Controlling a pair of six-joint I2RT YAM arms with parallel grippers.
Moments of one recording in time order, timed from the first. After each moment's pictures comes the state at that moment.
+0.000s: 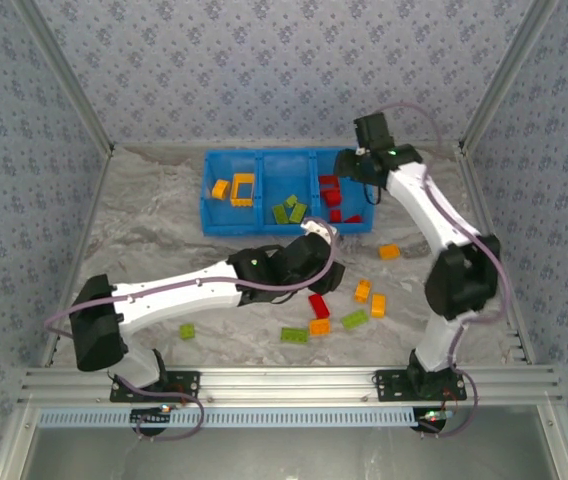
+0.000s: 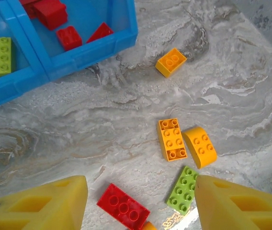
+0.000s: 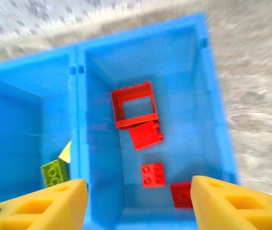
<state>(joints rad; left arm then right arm) -1.20 1.57 1.31 -0.49 -0.28 -0.57 0.32 1.72 1.68 -0.76 0.09 0.43</state>
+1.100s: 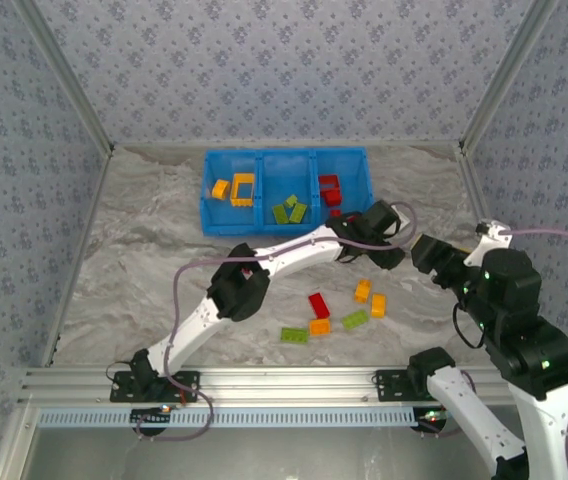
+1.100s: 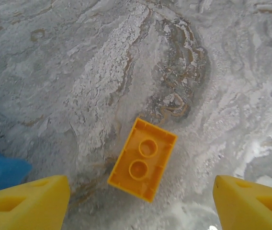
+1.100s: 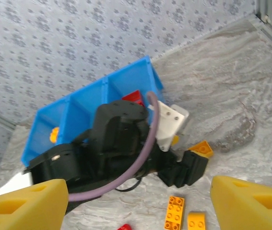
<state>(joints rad) -1.06 2.57 2.33 -0.57 0.00 -0.12 0.32 0.54 1.20 -1.05 0.14 0.57</state>
